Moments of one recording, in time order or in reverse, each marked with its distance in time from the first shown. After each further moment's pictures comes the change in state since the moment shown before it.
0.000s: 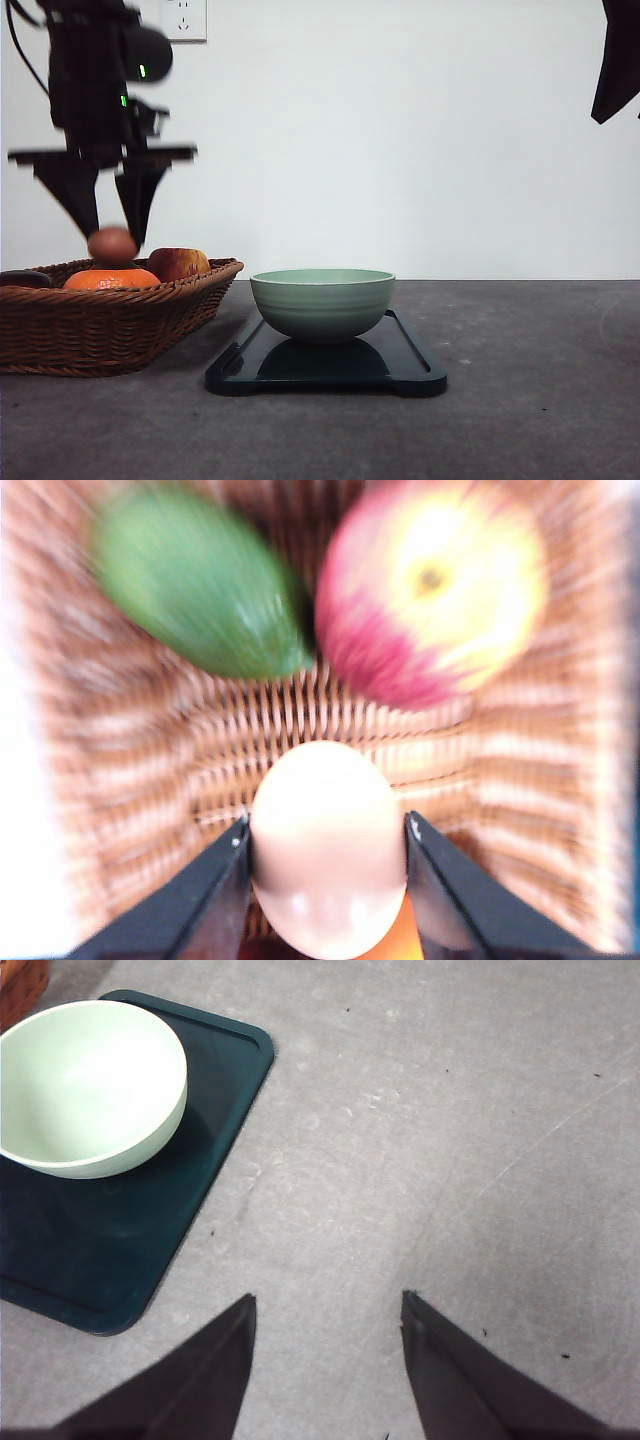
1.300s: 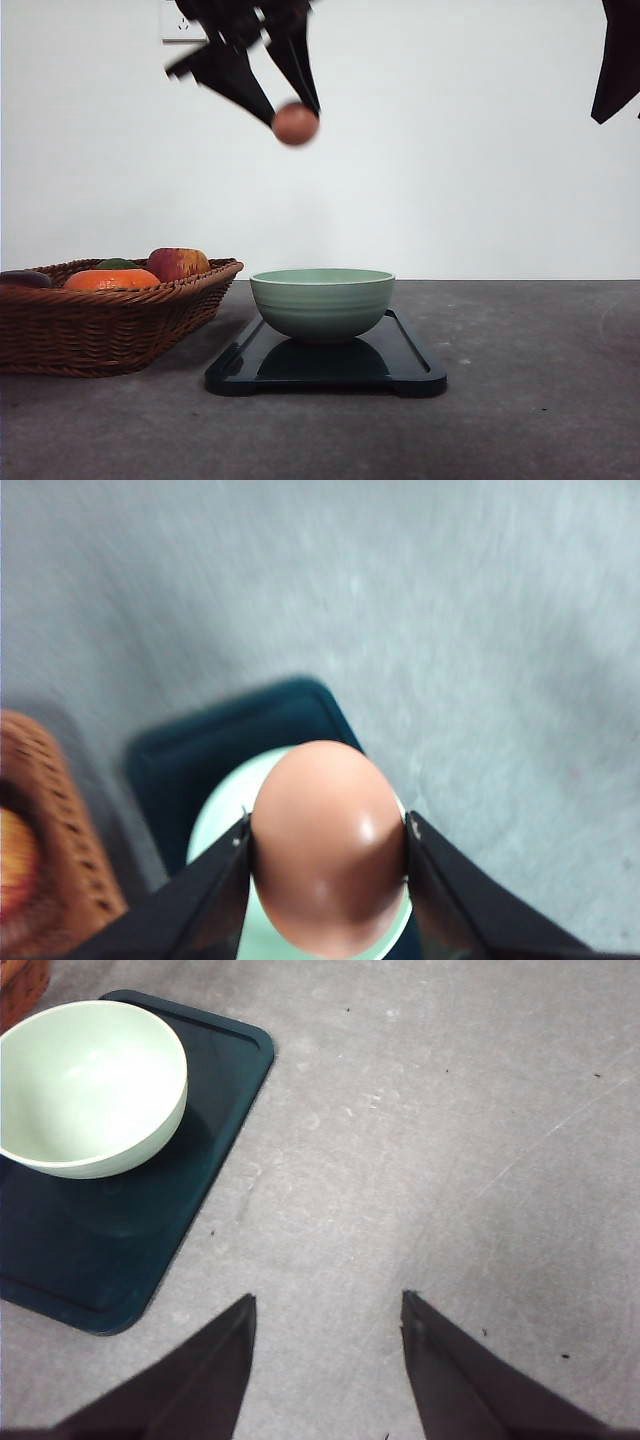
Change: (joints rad) left_arx -0.308 -0.099 0.008 0.316 0.179 -0.029; right_arx 0.000 0.000 0.000 0.000 0.000 0.000
